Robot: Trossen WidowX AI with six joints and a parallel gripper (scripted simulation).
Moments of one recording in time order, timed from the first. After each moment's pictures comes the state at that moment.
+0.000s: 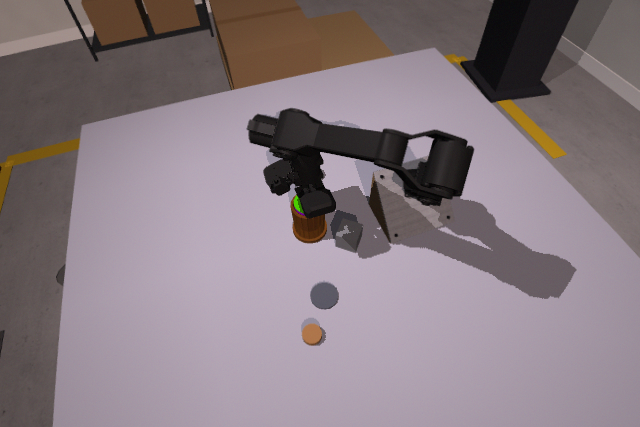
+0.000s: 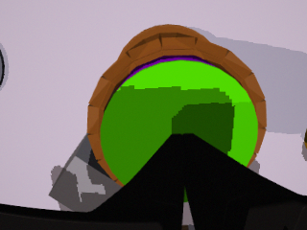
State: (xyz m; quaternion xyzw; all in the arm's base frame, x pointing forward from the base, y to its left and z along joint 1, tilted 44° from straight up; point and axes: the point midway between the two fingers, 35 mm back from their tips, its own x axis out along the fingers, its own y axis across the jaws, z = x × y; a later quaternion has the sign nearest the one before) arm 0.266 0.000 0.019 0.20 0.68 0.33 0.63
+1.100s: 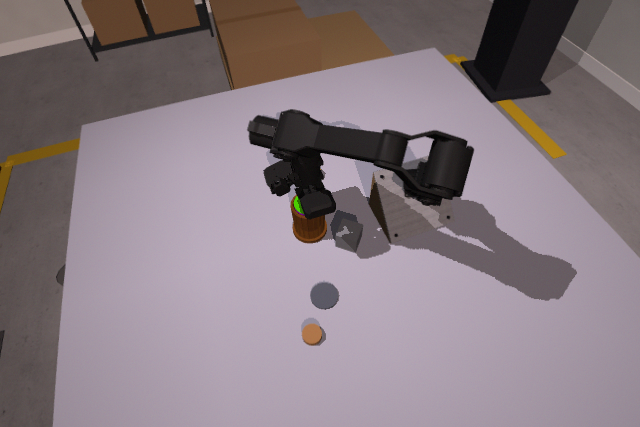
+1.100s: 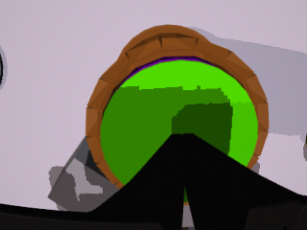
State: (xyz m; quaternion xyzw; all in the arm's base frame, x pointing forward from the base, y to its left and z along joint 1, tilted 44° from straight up) arm 0.266 0.002 0.017 0.20 0.68 0.33 0.63
